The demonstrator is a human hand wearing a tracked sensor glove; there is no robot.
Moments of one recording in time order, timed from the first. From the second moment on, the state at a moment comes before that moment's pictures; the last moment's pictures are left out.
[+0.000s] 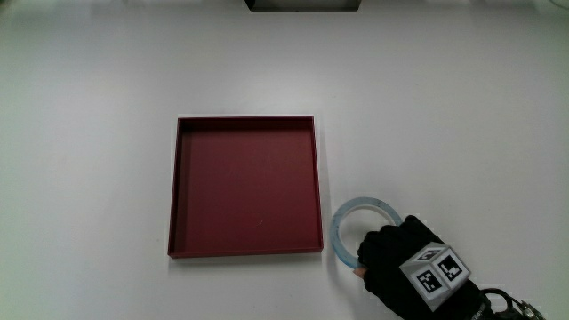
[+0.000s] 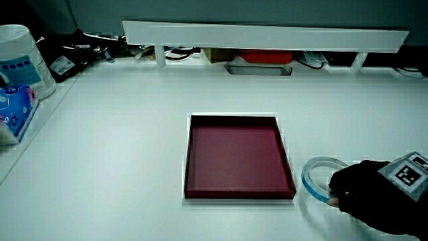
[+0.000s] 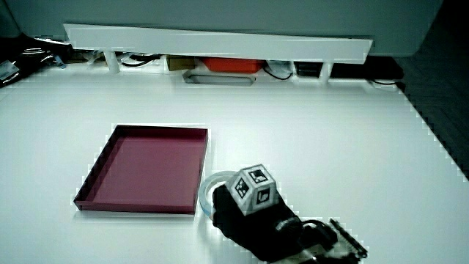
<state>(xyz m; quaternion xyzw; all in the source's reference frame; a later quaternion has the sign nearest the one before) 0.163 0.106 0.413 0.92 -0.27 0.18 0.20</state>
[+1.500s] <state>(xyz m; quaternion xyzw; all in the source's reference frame) 0.208 0.087 0.421 0.93 -0.19 0.22 0.24</state>
